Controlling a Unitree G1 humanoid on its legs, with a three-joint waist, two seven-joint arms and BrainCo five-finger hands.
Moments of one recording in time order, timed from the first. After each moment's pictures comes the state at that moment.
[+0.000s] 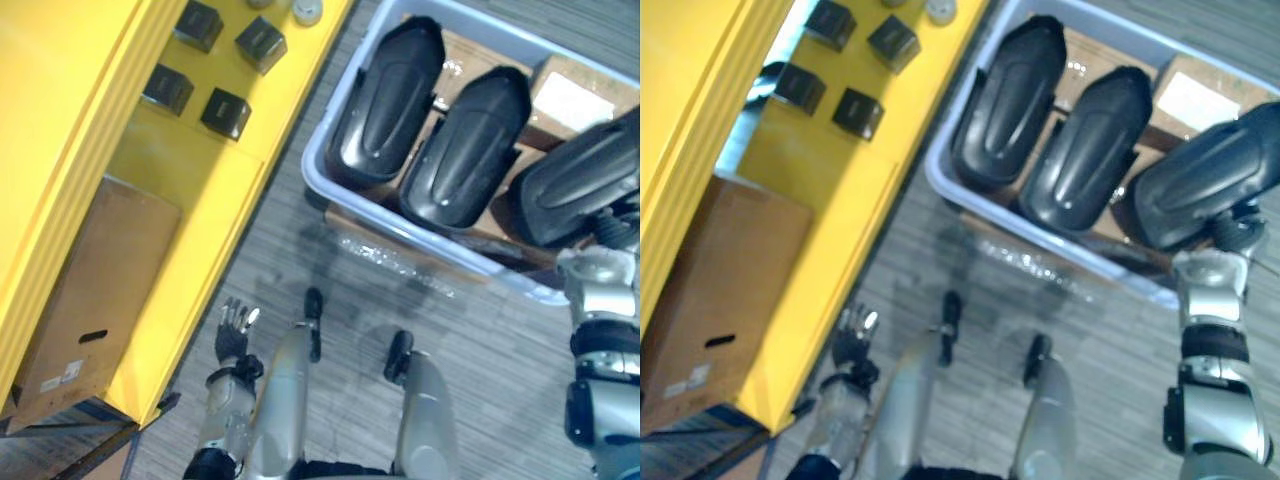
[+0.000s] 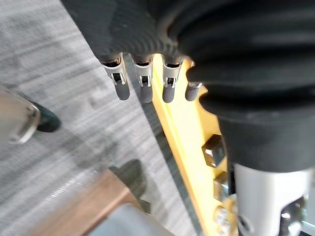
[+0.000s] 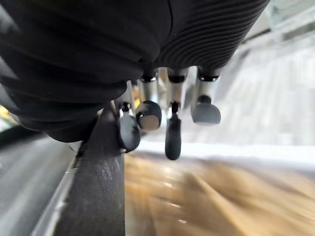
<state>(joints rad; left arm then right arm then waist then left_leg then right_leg) -0.04 0.08 -0.09 0.44 -0.73 -0.38 0.11 -0.63 -0.66 -0.21 0.61 0.00 0.29 -0.55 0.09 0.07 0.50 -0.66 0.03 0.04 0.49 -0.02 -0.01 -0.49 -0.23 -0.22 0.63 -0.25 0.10</state>
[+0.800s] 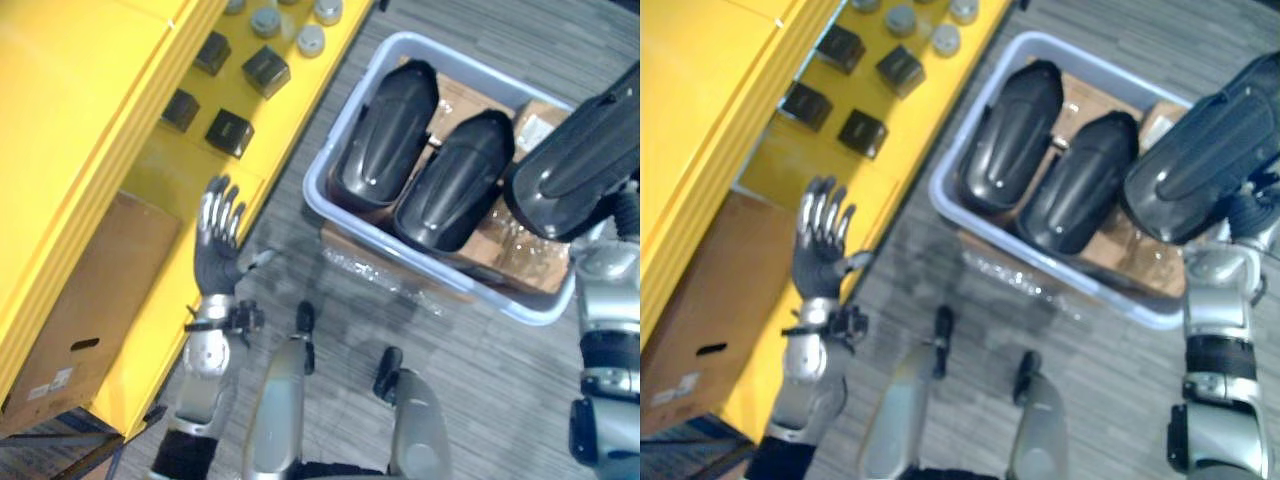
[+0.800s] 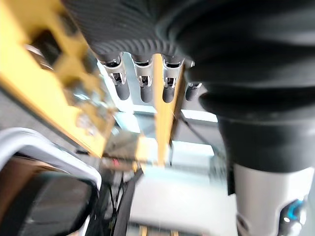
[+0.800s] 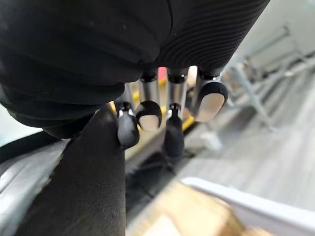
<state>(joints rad) -0.27 0.35 -0.16 -0.25 -0.27 -0.23 0.17 -0.53 -0.66 -0.23 0.30 -0.20 0.33 -0.54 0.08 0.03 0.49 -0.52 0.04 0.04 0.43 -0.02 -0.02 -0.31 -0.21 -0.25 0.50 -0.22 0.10</state>
